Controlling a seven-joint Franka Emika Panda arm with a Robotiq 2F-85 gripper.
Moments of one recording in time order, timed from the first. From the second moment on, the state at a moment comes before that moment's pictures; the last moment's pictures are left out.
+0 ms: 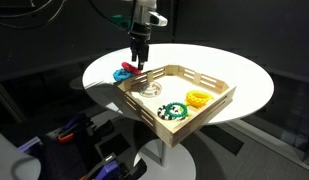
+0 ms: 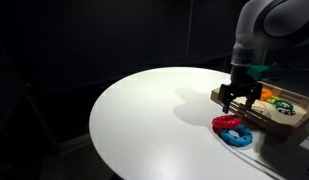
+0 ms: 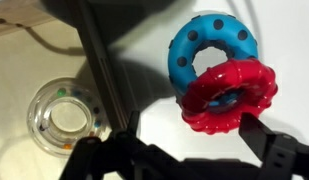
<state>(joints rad) 0.12 0.10 0.08 -2.33 0.14 2.28 0.44</state>
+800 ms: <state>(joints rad) 0.09 -0.05 0.05 -2.25 -0.02 2.00 0.45</state>
